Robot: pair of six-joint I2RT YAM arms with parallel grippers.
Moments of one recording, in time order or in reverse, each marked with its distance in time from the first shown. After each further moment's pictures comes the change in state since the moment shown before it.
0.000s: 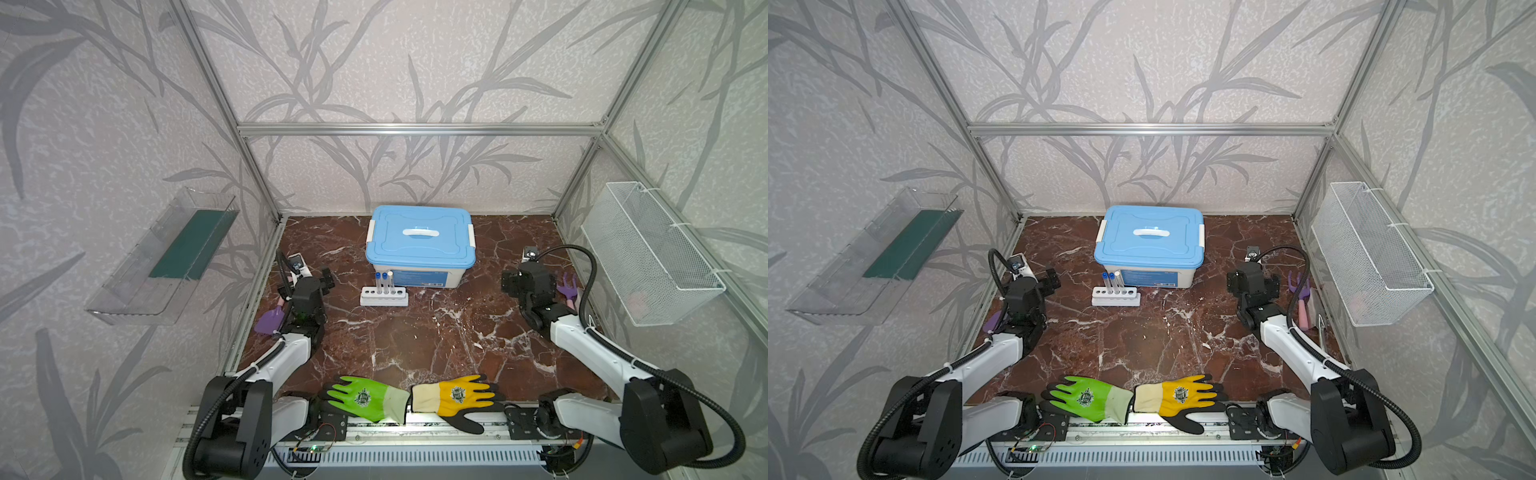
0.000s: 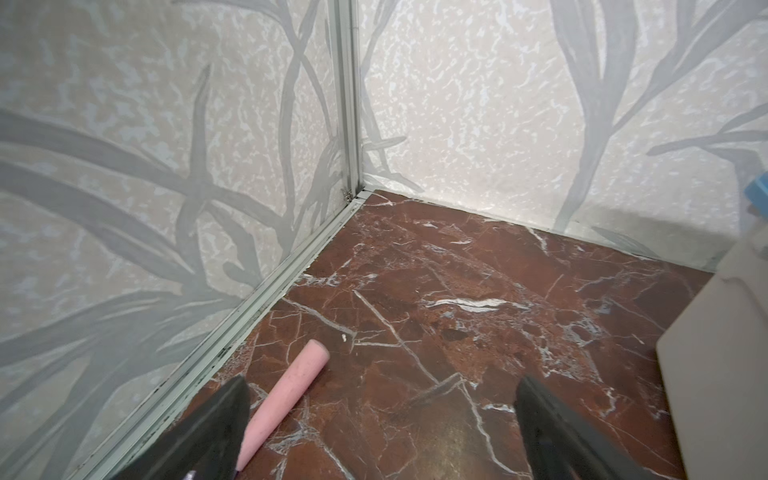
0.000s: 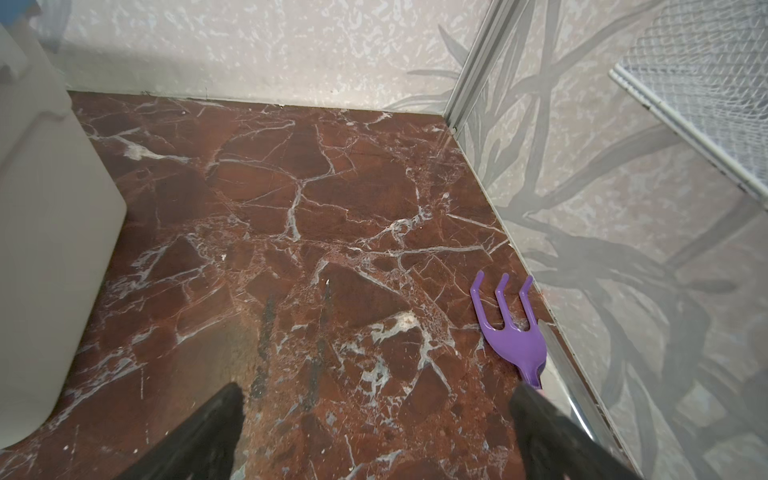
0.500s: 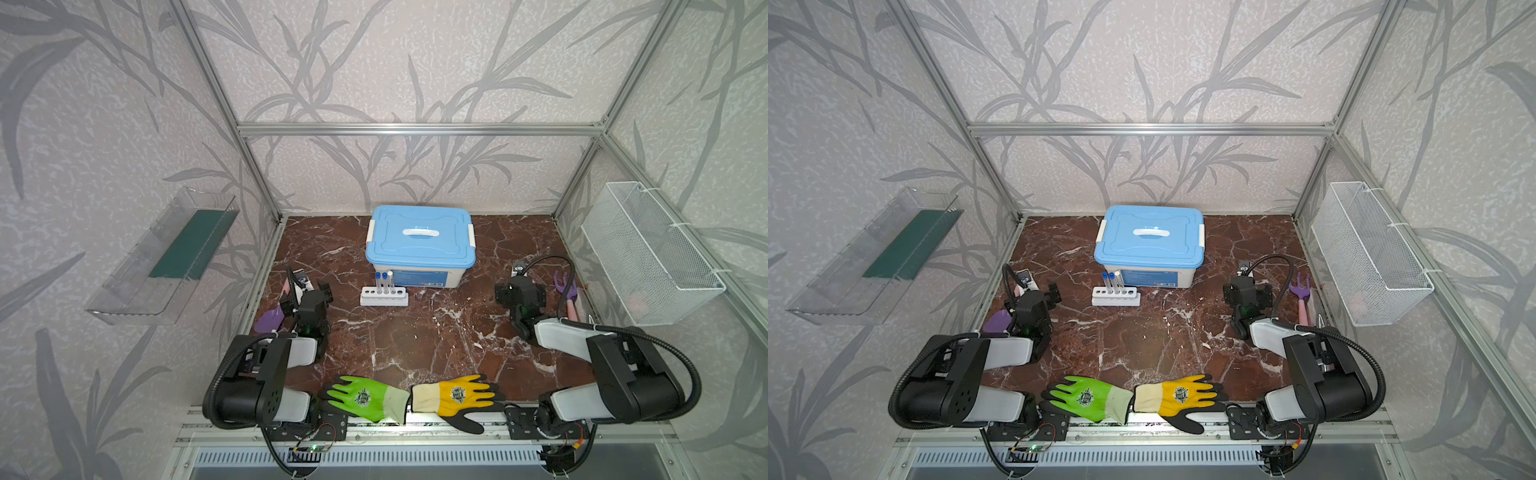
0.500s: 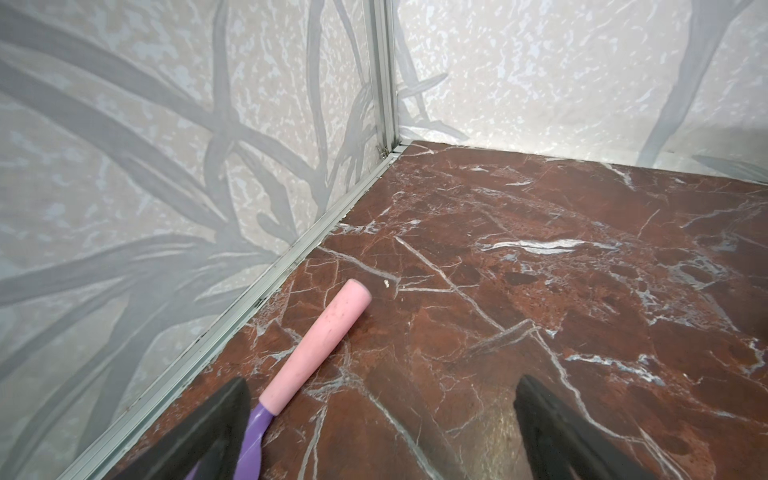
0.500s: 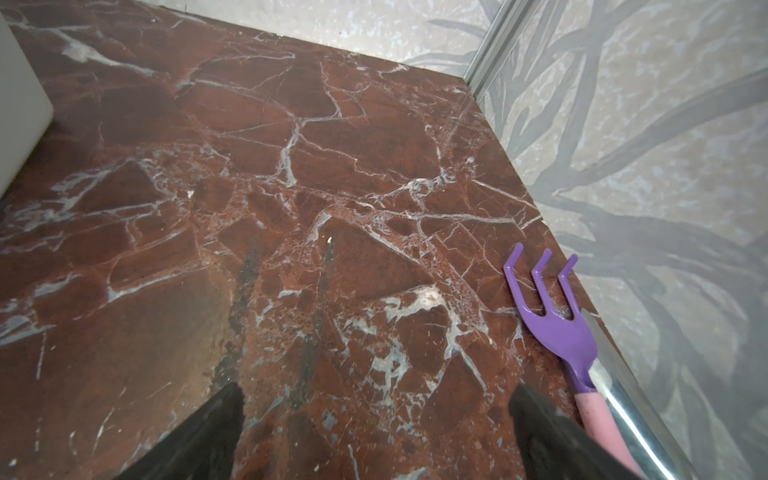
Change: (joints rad) left arm 0.017 0.273 -0.145 0.366 -0.049 0.070; right arm -0.013 0.217 -0.186 0.410 -0.016 -0.096
